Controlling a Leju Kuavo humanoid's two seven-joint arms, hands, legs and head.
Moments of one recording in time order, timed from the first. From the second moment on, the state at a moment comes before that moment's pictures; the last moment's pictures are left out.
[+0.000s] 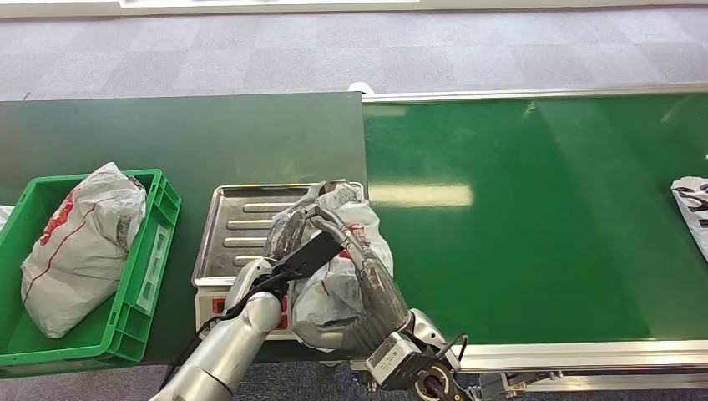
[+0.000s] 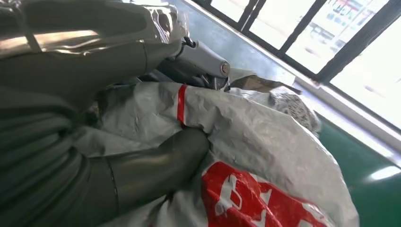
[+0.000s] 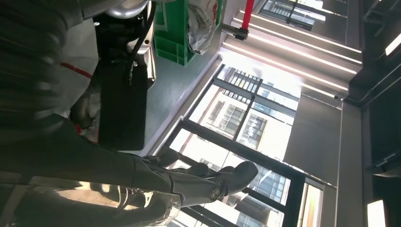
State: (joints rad) left arm -0.46 -0.25 -0.36 -0.94 -0.75 0.27 -0.19; right arm -0.14 0.14 0.64 -1.48 0.37 0.11 -0.54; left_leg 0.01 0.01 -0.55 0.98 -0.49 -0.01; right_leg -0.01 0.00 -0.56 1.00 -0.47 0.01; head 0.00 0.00
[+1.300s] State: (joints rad) left arm -0.14 -0.04 0.31 -1.52 -0.80 0.64 -0.12; right arm -0.05 0.11 0.59 -1.49 0.41 0.01 -0.53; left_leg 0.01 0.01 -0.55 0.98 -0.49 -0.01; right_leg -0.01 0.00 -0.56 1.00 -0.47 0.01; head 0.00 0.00
